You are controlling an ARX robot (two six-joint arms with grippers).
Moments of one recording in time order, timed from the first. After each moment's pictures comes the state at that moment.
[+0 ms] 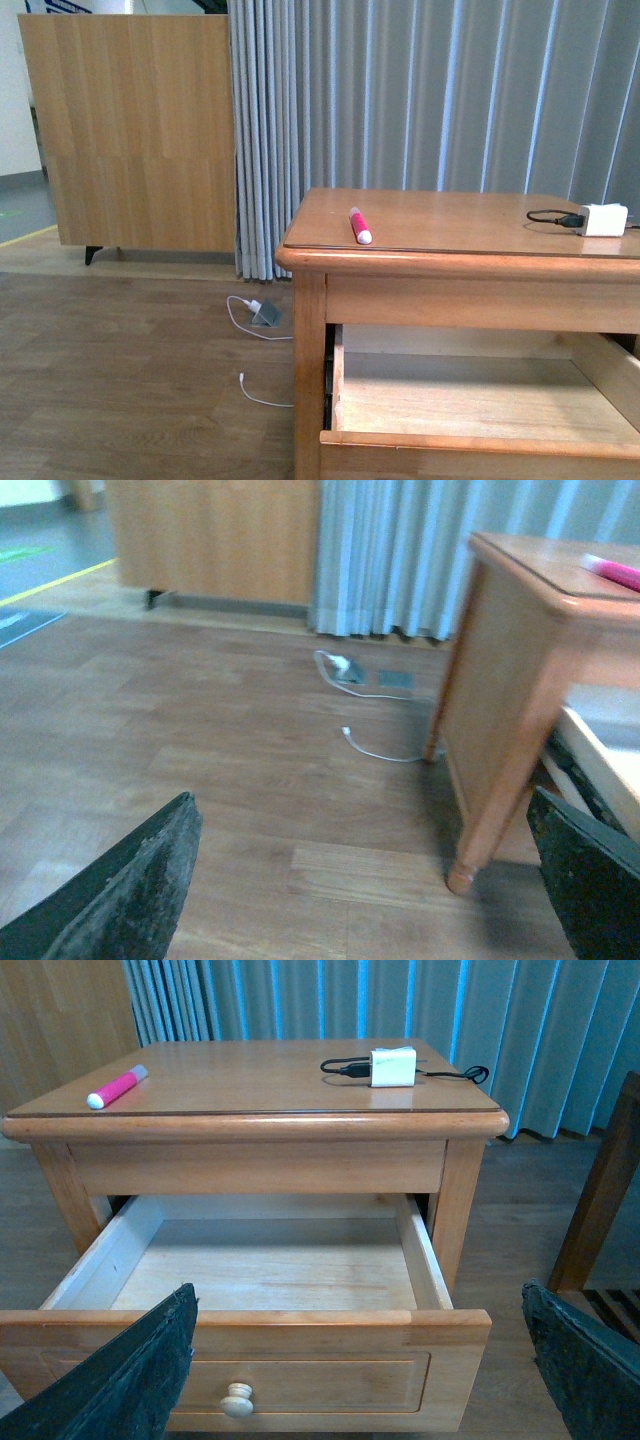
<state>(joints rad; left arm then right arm) -0.05 0.02 0.02 0.00 -0.15 -0.05 0.00 0.34 0.11 0.22 0.00 0.01</state>
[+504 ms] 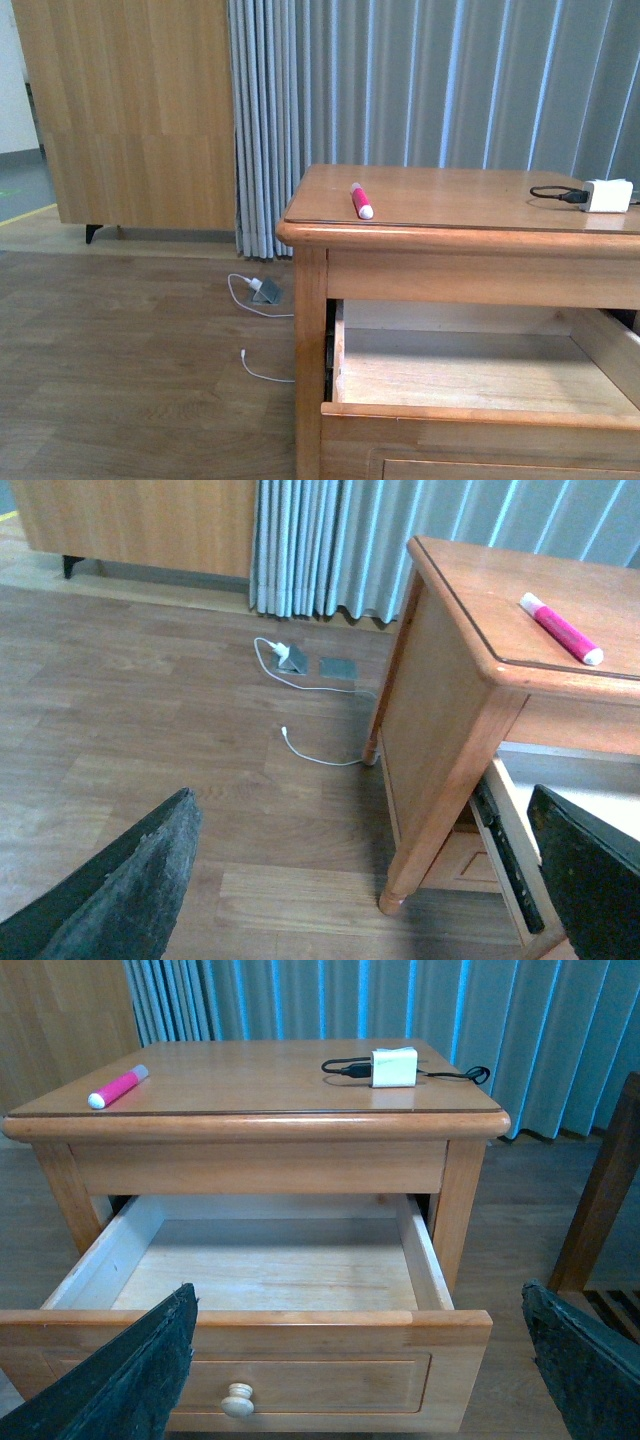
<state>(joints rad) -0.16 0.87 0.41 0.40 -0.14 -0.12 0.00 0.34 0.11 0.22 0.00 0.01</state>
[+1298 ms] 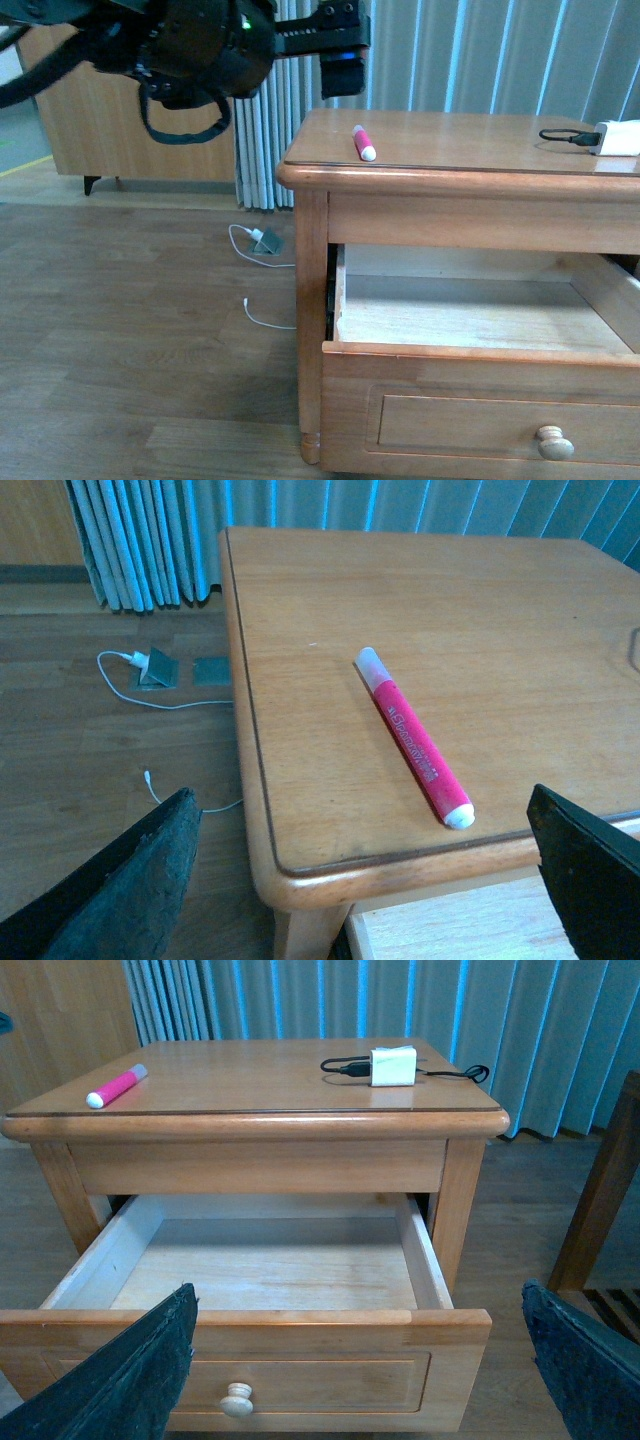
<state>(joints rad) -0.41 1.86 1.38 0.33 -0.14 -0.11 0.00 0.34 0.11 0.22 0.00 0.01</state>
